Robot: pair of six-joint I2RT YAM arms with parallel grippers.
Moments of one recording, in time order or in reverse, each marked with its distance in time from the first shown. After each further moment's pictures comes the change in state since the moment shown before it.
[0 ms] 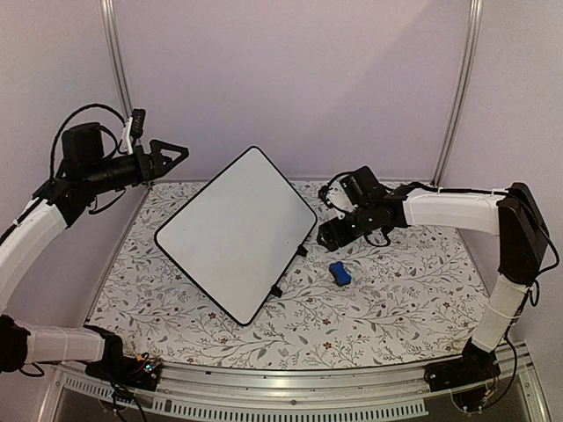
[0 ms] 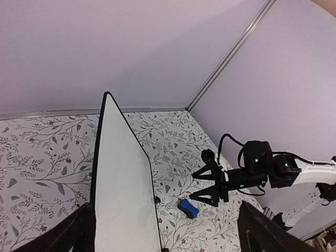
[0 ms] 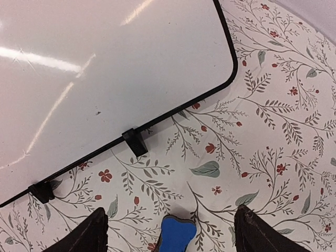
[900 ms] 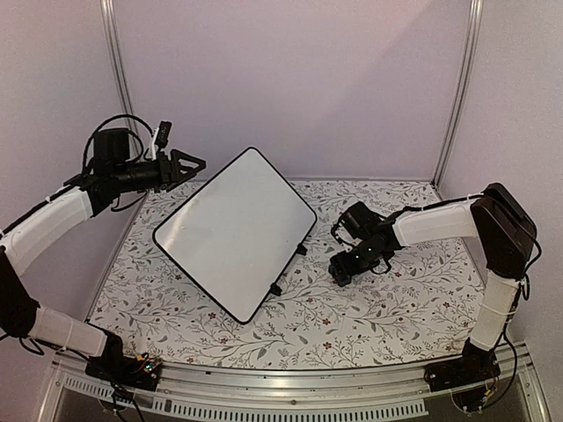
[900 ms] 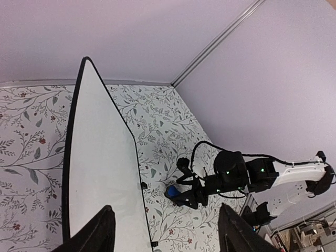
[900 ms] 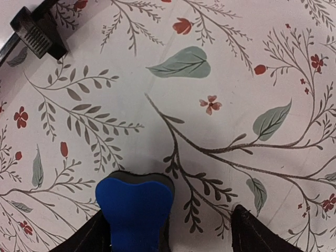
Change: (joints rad) left arm 0.001 0.196 -0.018 0.103 0.144 -0.058; right arm -0.006 0.080 -0.180 0.005 0.043 0.121
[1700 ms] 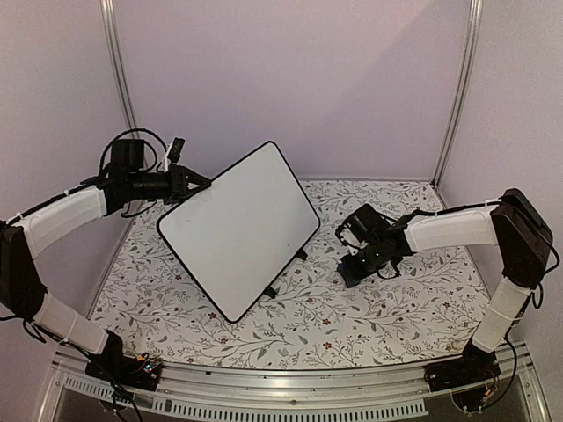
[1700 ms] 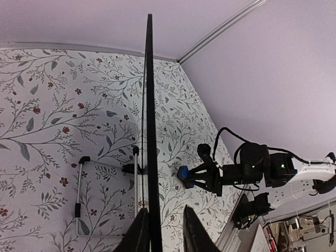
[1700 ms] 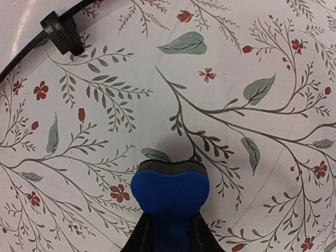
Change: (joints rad) left arm 0.000 0.103 -0.015 -0.012 0.044 0.009; right arm 0.032 -0.129 -0.088 -0.006 0.052 0.013
